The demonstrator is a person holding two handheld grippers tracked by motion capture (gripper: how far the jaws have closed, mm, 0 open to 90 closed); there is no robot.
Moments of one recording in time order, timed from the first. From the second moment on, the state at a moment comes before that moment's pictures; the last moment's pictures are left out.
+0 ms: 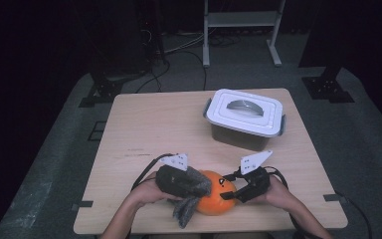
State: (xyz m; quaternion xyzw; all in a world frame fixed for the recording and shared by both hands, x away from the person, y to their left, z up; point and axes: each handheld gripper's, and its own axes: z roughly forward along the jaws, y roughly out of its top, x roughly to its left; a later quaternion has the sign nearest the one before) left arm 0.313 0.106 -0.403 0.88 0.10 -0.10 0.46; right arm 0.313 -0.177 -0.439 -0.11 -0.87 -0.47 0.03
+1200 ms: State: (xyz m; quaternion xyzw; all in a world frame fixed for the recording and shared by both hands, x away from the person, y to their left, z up) left arm 0.329 0.090 -0.372 0.87 0.11 -0.02 0.48; right arm 0.313 -0.177 -0.425 -0.06 -0.89 -0.45 -0.07
